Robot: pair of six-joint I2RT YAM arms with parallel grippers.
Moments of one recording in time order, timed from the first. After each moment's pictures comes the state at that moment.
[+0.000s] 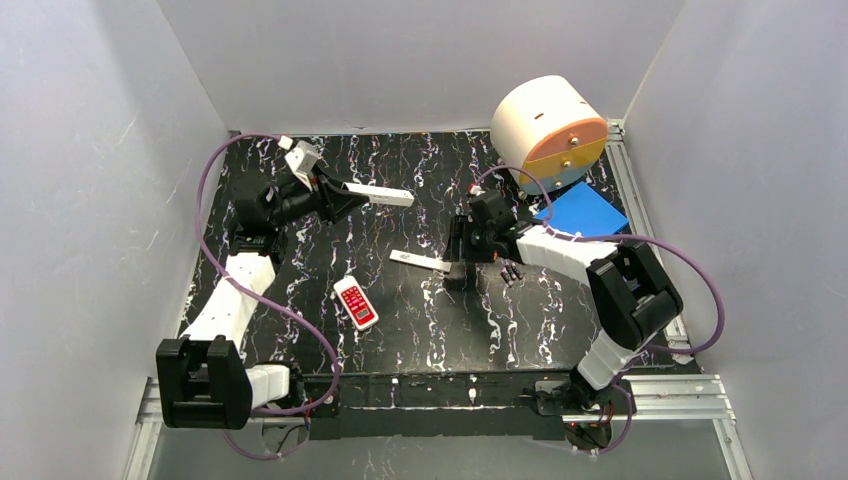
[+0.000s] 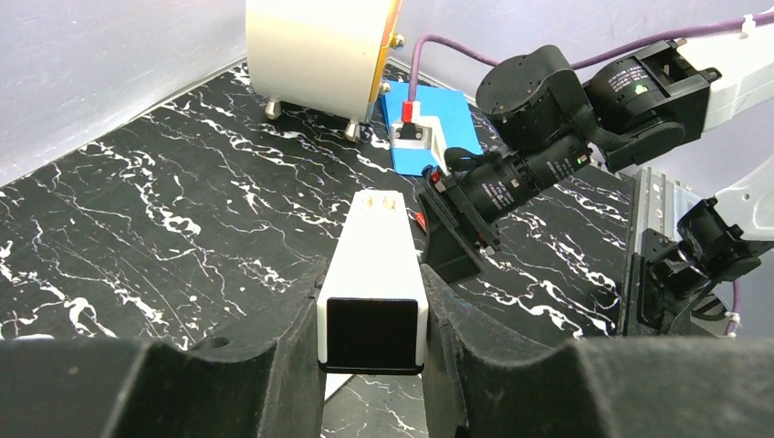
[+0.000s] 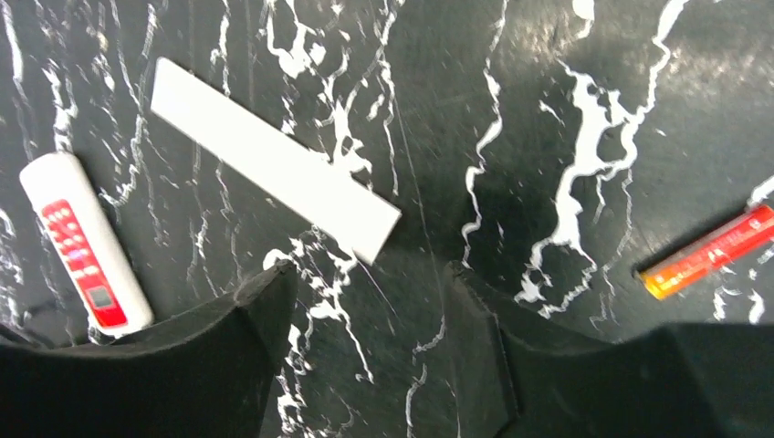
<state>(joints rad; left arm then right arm) -0.03 1.20 0.83 0.39 1.03 -0.22 0.63 1.67 0.99 -0.18 -0.14 0.59</state>
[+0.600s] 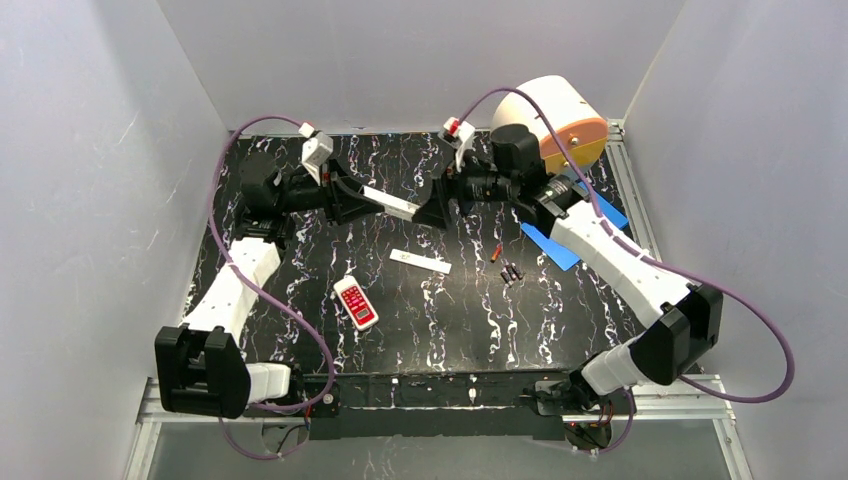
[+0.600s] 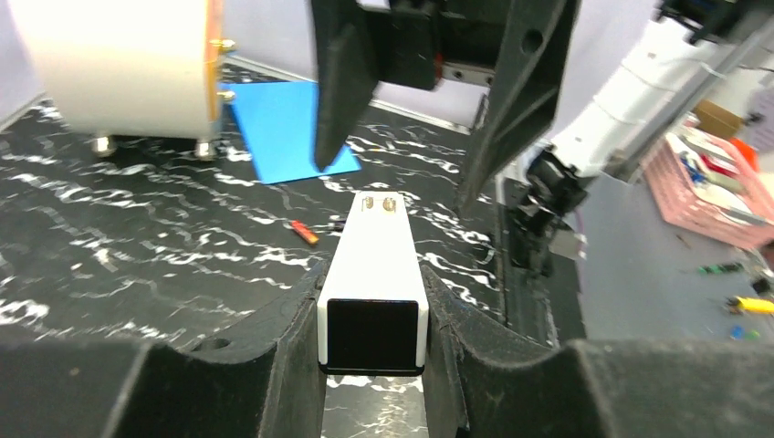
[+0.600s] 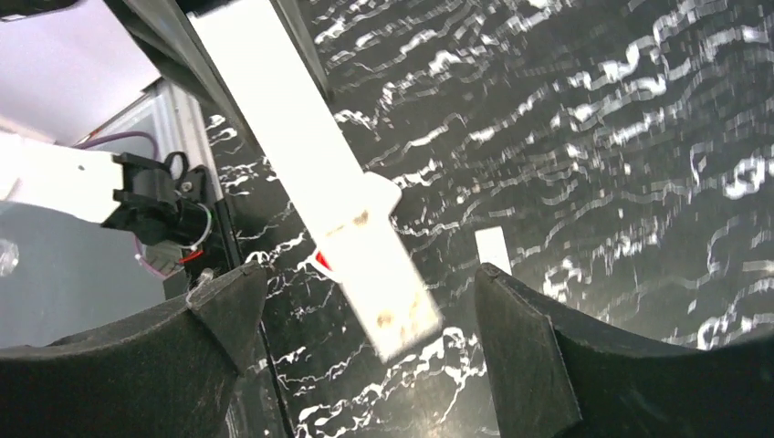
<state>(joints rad) -0.10 1.26 0.95 0.38 1.28 -0.32 0.66 1.44 1.38 -0.34 -0.60 0.13</state>
